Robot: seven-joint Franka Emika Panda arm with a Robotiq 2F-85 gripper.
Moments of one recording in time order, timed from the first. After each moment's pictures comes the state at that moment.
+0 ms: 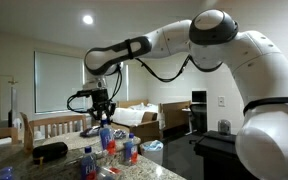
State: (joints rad) arm -0.64 0.47 1.05 -1.57 -0.54 1.69 -2.60
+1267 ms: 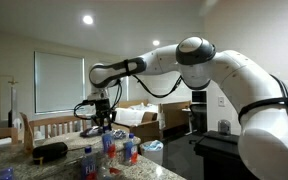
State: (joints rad) arm -0.55 0.71 0.97 -1.34 -0.68 1.65 -2.60
